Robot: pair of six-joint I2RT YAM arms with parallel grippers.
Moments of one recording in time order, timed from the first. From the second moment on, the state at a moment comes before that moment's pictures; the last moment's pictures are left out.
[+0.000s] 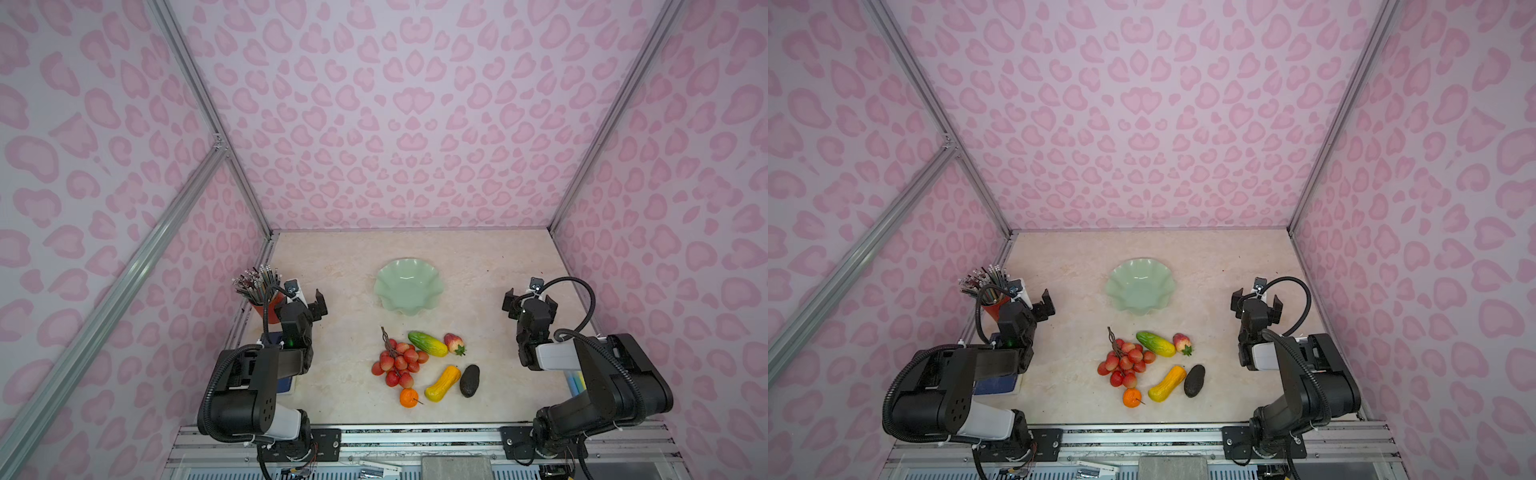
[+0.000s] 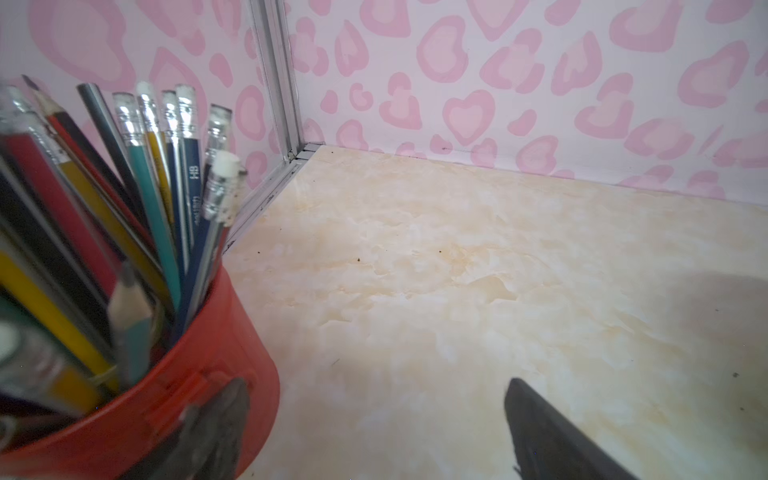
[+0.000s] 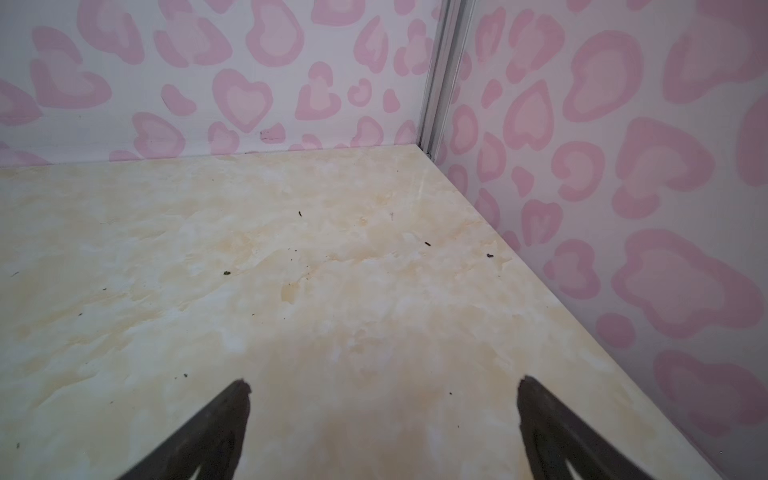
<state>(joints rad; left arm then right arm) 0.00 1.47 0.32 0.87 -0.21 -0.09 0.08 1.54 0.33 0.90 0.46 0.04</state>
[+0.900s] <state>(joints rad) 0.00 1.47 0.32 0.87 -0.21 -0.09 0.07 1.54 0.34 0.90 0.43 0.04</state>
